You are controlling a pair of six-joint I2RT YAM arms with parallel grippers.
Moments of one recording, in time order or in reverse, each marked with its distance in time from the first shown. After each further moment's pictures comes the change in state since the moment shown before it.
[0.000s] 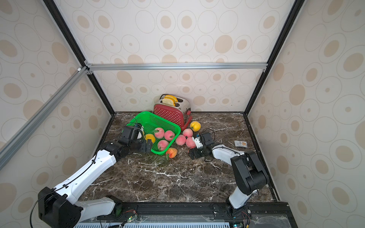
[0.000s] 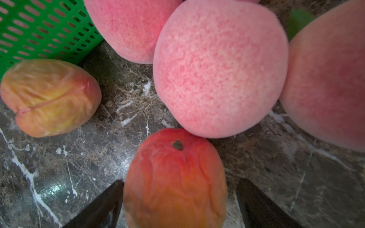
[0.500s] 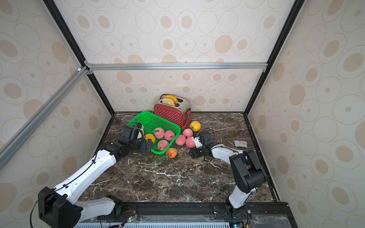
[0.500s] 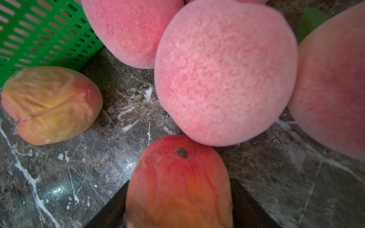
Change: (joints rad) left arm 0.000 0.000 0.000 0.008 0.005 0.000; right arm 0.007 0.013 0.006 0.010 -0.008 0.010
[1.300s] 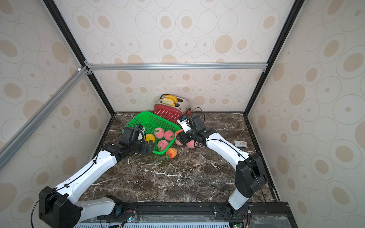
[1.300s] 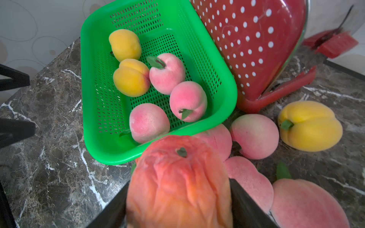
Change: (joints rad) left arm -0.001 -0.005 -0.034 0.024 0.071 -0.021; right arm 0.164 -0.013 0.468 -0.223 0.058 -0.091
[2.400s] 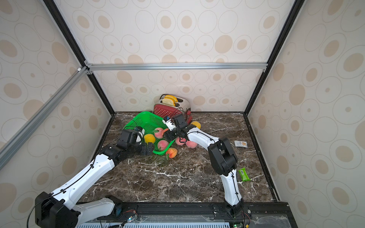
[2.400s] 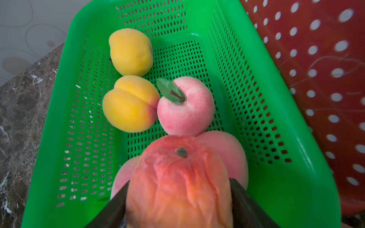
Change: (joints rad) left arm 0.000 -0.055 -0.050 0.011 0.039 -0.002; right arm 0.063 0.445 0.302 0.136 -0.070 -0.061
